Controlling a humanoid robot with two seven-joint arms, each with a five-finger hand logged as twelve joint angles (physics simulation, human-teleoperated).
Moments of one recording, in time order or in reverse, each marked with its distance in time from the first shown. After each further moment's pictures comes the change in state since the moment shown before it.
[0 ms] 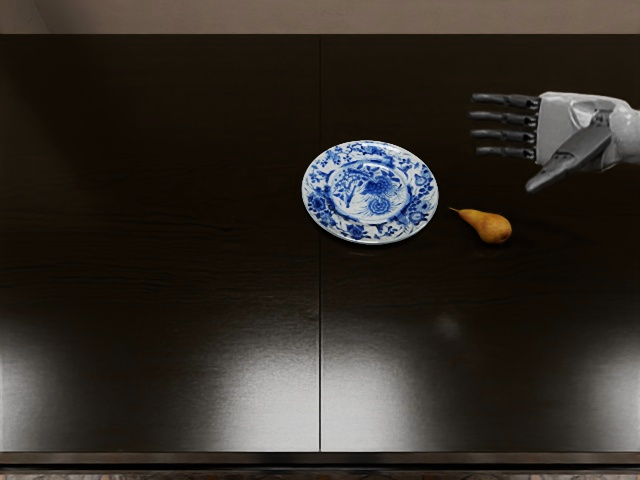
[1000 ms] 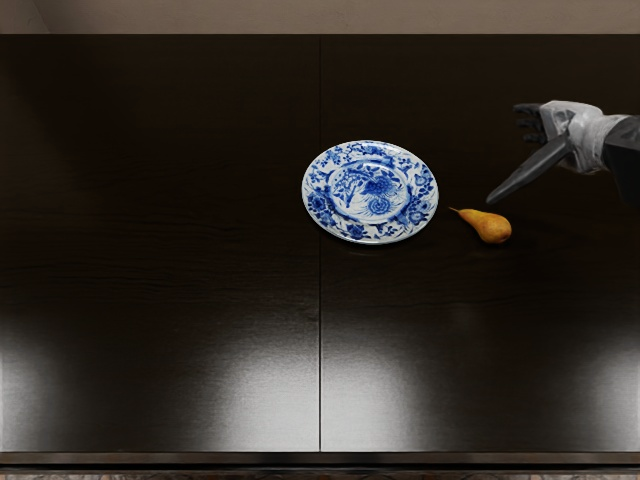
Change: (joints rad) left arm 0.000 0.000 0.000 0.000 0.000 0.000 0.000; right arm 0.118 0.071 -0.047 0.407 -0.507 -0.996 -0.307
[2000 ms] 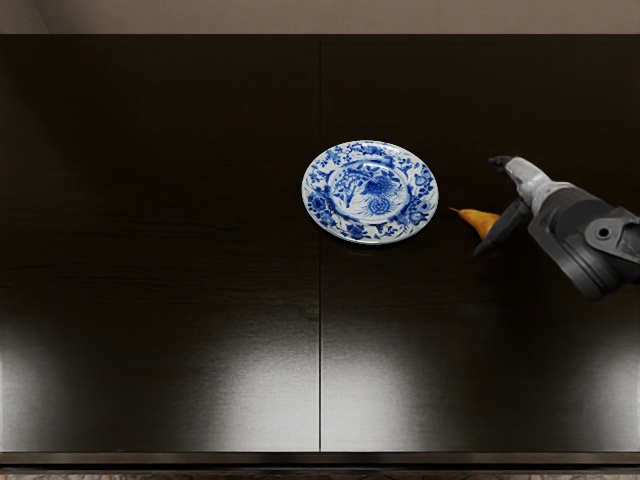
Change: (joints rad) left arm 0.000 0.000 0.000 0.000 0.000 0.000 0.000; right arm -0.026 0.196 -0.293 -0.040 -0.317 -0.220 0.000
